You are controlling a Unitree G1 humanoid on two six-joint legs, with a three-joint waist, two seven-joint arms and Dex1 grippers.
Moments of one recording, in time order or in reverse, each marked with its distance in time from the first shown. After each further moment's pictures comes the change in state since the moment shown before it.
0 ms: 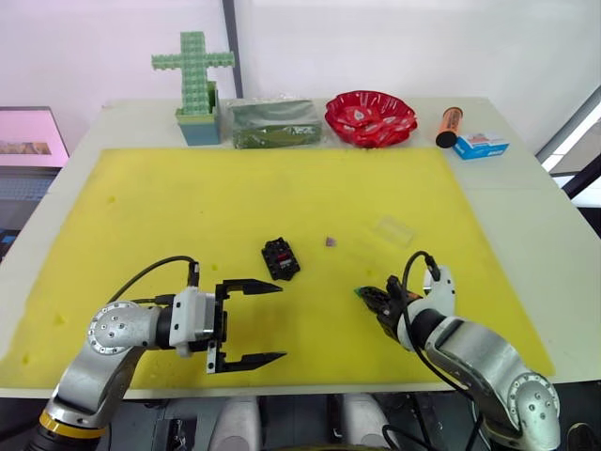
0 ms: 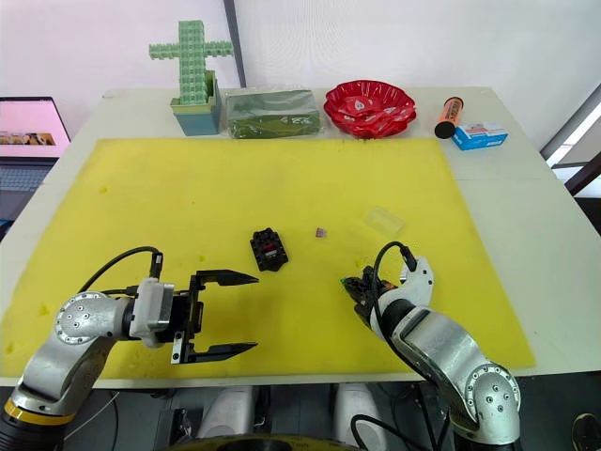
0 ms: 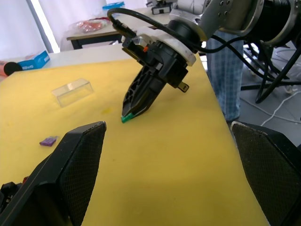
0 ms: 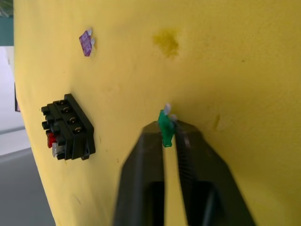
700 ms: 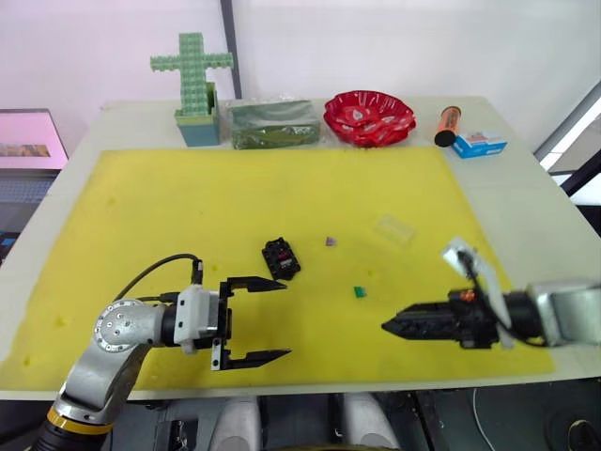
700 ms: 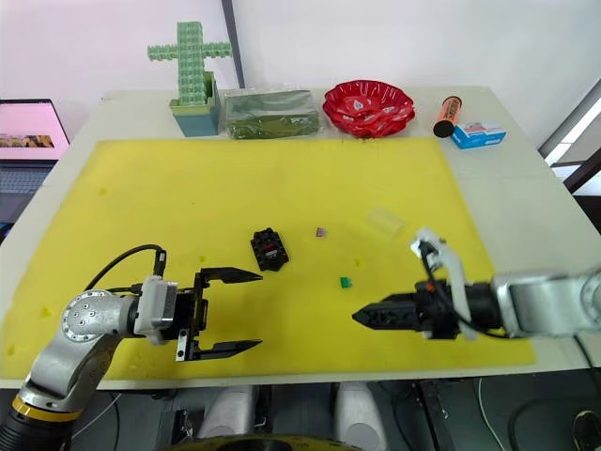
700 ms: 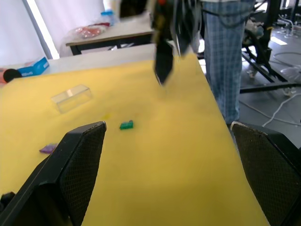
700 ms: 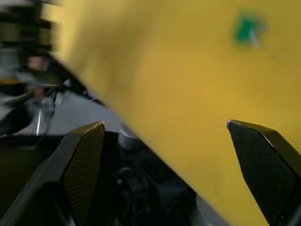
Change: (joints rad) left arm -0.021 -0.030 -0.019 0.012 0.005 -0.006 0.004; right arm -0.397 -0.976 0.029 0.316 -0.028 0.712 1.336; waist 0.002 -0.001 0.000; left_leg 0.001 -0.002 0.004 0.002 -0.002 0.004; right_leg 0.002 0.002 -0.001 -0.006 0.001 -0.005
